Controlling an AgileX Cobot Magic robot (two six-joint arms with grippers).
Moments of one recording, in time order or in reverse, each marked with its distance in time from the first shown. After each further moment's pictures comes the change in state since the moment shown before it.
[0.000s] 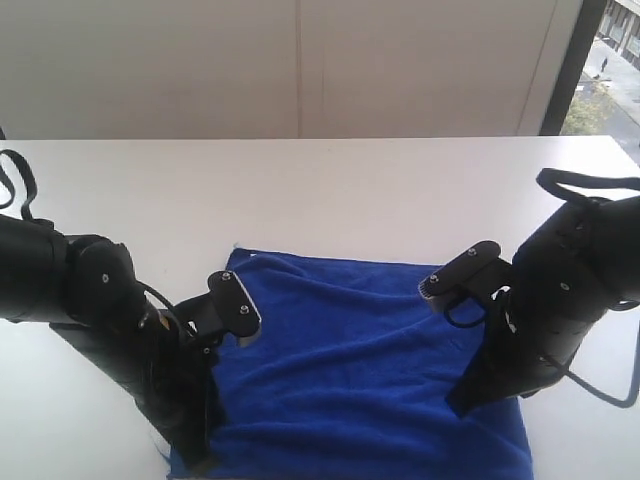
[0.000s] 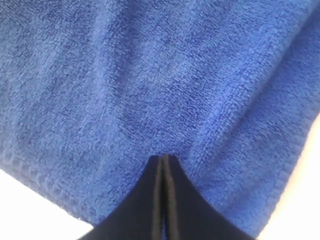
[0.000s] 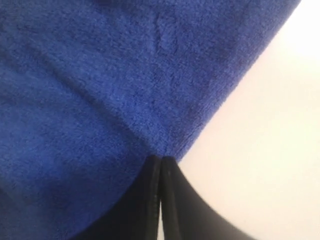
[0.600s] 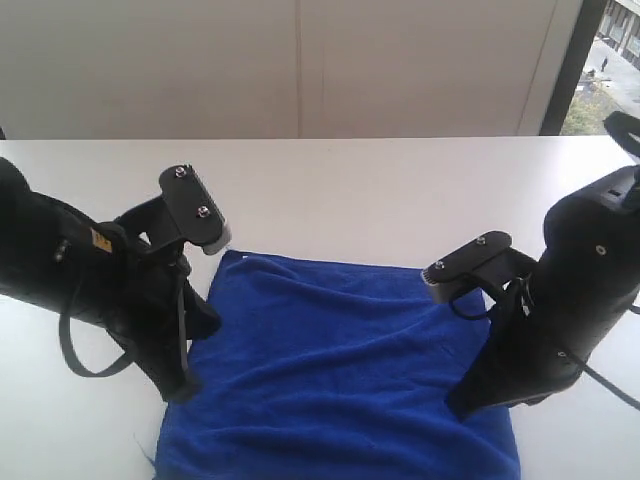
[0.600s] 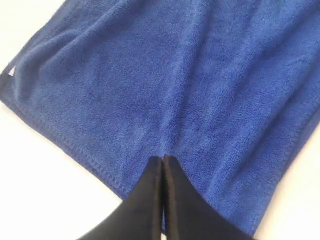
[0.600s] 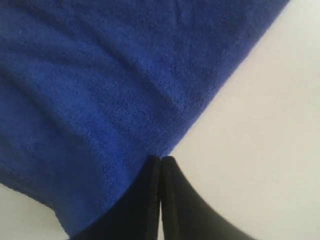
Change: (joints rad) left arm 0.000 -0.336 -0.019 0.081 0.011 -0.100; right arm 0.000 -0.131 -0.016 0.233 0.148 -0.184
